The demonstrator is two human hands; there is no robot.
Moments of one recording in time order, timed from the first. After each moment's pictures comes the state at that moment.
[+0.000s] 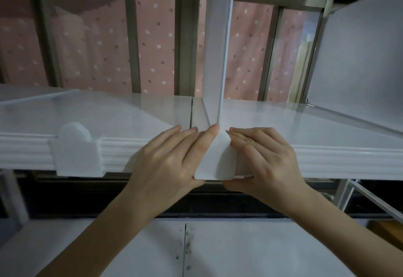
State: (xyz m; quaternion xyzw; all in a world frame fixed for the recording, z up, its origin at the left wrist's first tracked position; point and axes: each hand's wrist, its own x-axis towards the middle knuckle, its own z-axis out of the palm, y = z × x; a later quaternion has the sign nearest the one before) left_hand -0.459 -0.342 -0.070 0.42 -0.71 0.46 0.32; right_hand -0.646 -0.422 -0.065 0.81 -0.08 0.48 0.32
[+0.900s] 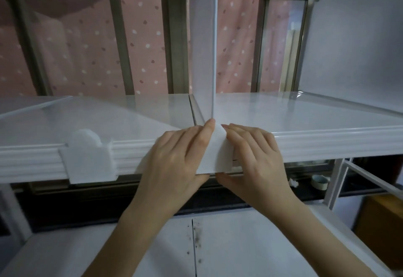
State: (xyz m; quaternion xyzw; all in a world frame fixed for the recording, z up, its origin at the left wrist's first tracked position) left_hand -0.452 -0.339 -0.079 0.45 -0.72 0.39 0.35; right_hand -0.615 -0.399 -0.091 0.78 -0.22 0.51 0.29
